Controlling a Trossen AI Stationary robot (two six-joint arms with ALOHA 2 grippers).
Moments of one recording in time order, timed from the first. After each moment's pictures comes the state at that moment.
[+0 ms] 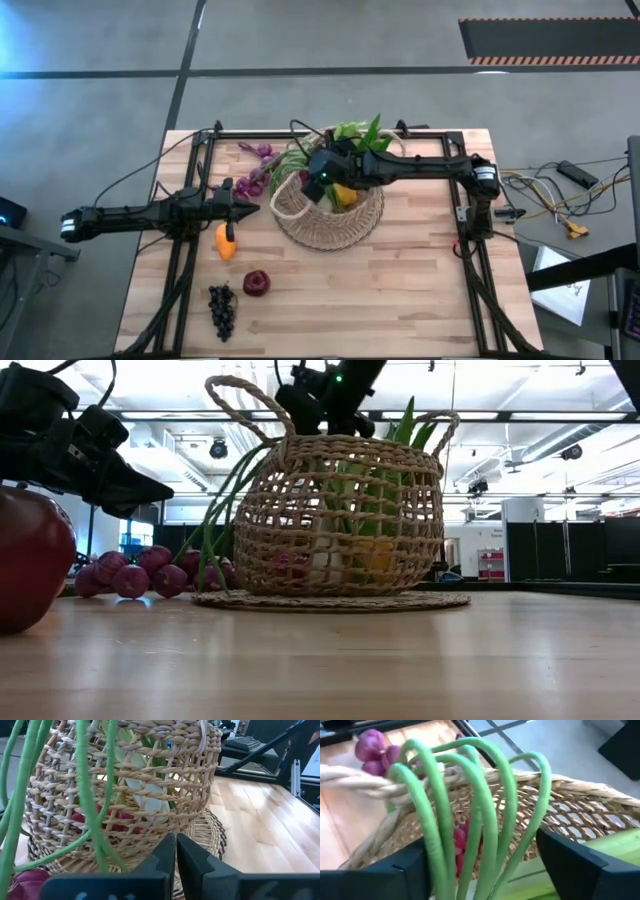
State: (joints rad) left arm 0.15 0.25 0.01 0.04 -0.01 -0.10; right arm -0.11 1.92 1.76 -0.65 0.50 0.23
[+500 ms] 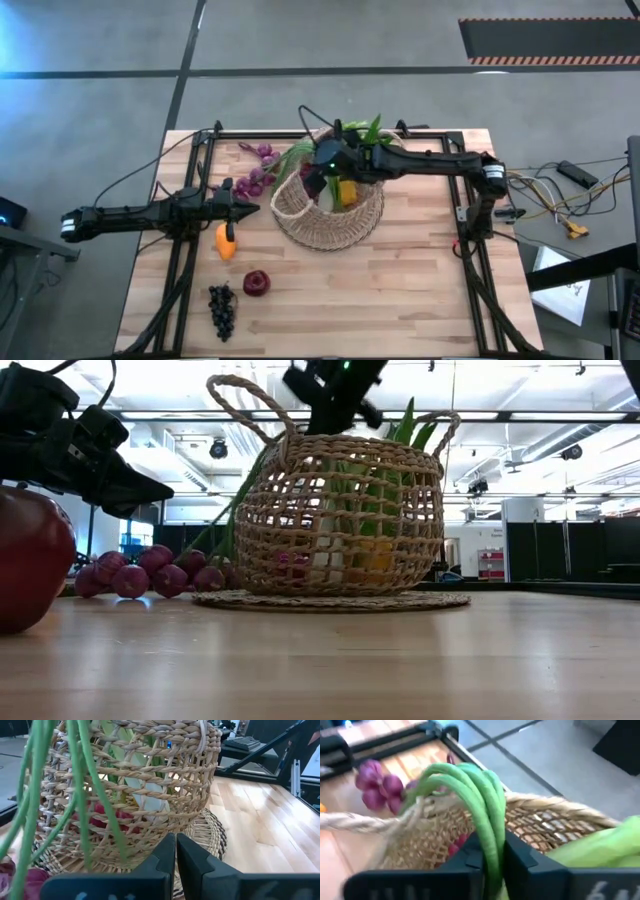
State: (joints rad) left arm 0.15 0.25 0.01 0.04 -0.01 -0.10; right arm -0.12 1.85 1.75 -0.63 0.51 0.28
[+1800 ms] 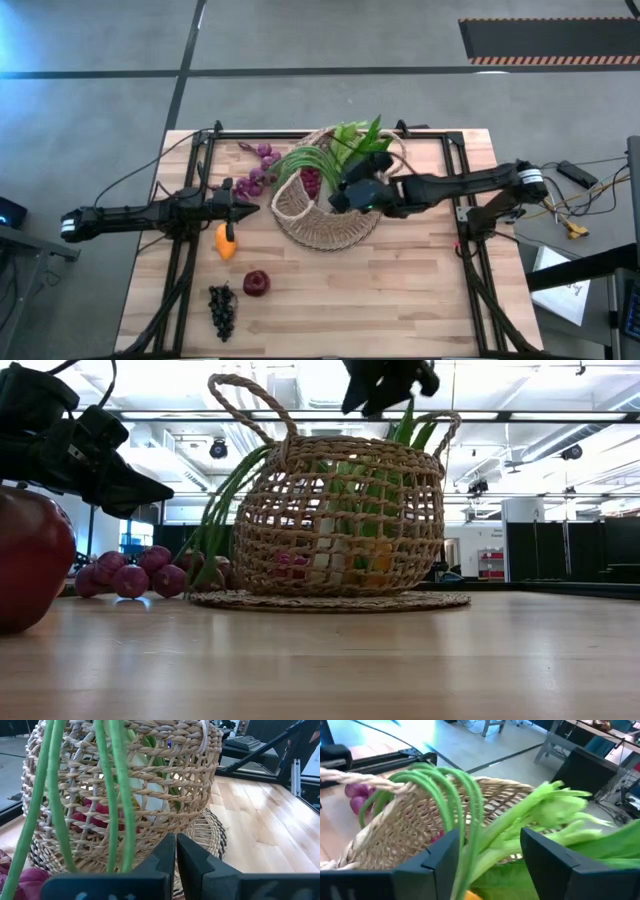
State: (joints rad) left arm 0.15 0.25 0.01 0.04 -0.01 -0.10; right arm 0.09 1.57 1.38 -0.49 0.87 0.32
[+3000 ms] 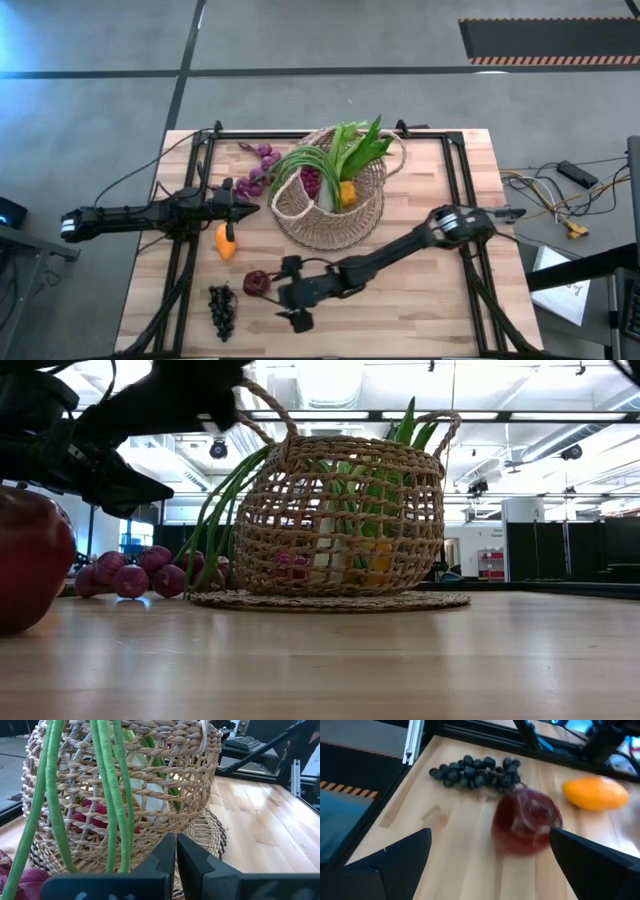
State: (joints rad) left arm 0.15 0.25 0.01 0.04 -0.01 -0.10; right arm 0.38 2.29 1.85 -0.11 0.19 -0.02
